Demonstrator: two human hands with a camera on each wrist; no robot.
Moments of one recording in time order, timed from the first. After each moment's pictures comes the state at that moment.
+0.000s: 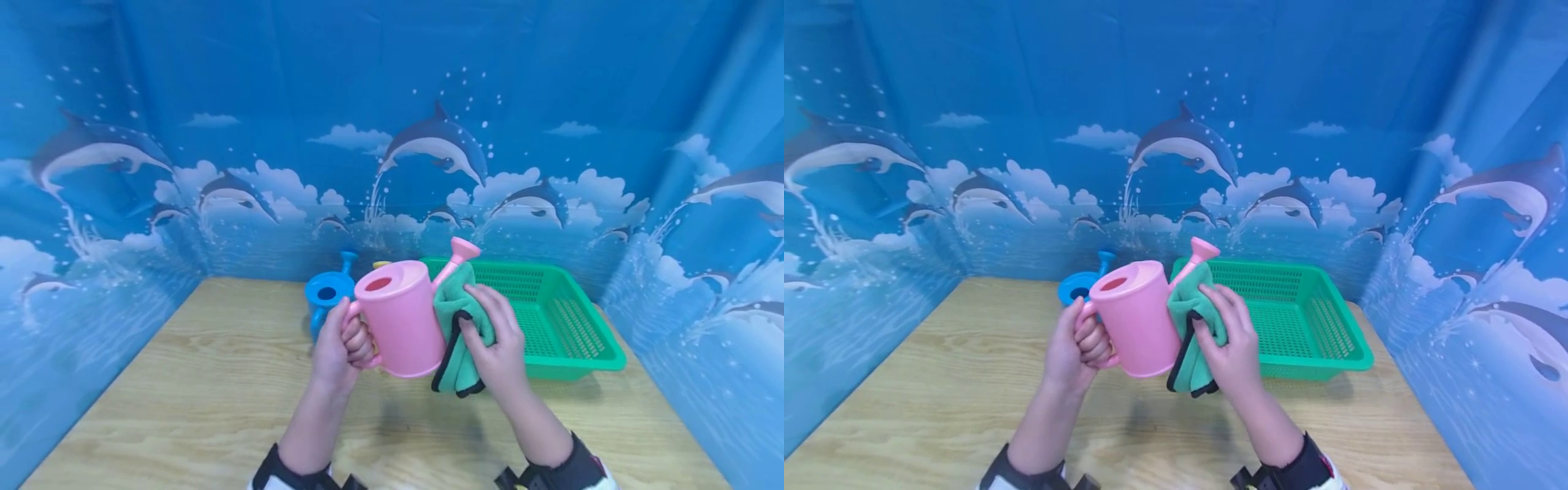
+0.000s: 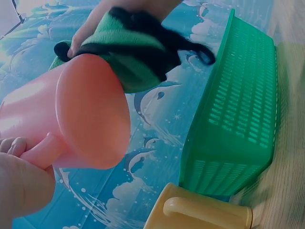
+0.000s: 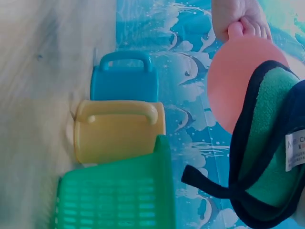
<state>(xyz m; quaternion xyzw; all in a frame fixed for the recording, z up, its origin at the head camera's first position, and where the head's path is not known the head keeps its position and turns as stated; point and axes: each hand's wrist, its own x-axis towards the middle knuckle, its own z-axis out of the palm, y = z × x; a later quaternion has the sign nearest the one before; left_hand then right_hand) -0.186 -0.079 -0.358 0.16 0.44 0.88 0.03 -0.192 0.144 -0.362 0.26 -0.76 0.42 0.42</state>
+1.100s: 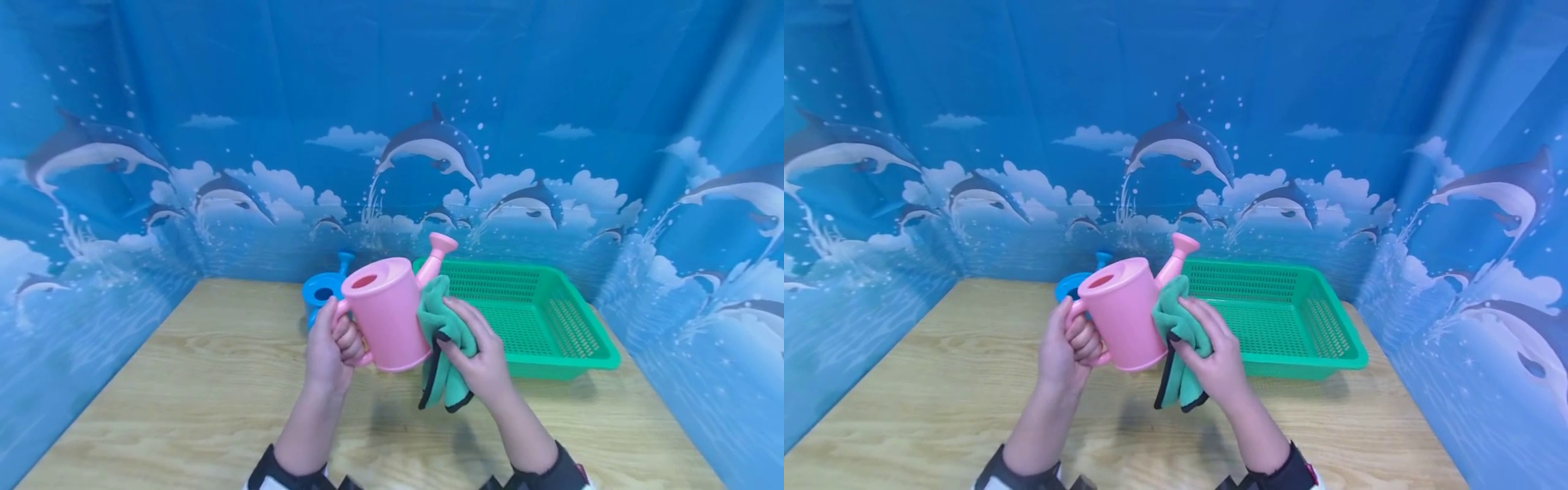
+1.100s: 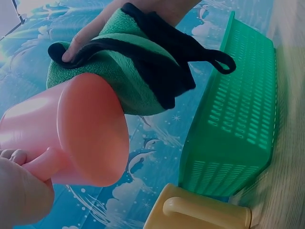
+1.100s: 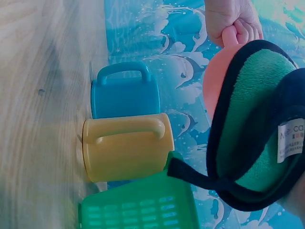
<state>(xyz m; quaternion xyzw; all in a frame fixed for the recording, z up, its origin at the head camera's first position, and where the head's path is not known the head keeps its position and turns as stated) -0.185 -0.079 -0.359 0.08 0.44 0.89 -0.02 -0.186 0.138 -0.377 0.25 -0.80 0.46 0.30</state>
